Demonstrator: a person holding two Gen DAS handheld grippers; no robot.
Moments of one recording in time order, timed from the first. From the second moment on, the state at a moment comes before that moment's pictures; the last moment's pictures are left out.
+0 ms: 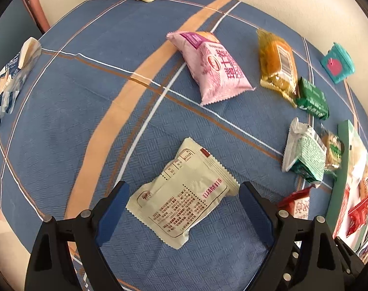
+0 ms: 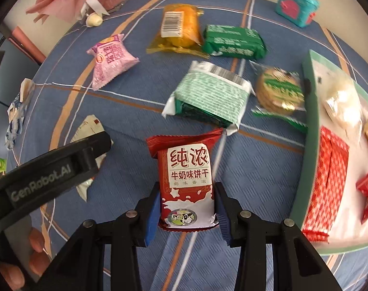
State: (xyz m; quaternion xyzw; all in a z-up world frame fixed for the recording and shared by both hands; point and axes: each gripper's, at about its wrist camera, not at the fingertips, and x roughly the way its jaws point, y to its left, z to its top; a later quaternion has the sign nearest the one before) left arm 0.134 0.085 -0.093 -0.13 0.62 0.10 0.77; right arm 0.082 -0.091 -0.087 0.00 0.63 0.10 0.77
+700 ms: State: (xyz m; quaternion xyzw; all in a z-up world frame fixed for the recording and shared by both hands) left arm 0.143 0.090 -0.108 -0.12 0.62 0.13 0.77; right arm 0.119 -0.094 -0.099 0.01 0.64 0.10 0.76
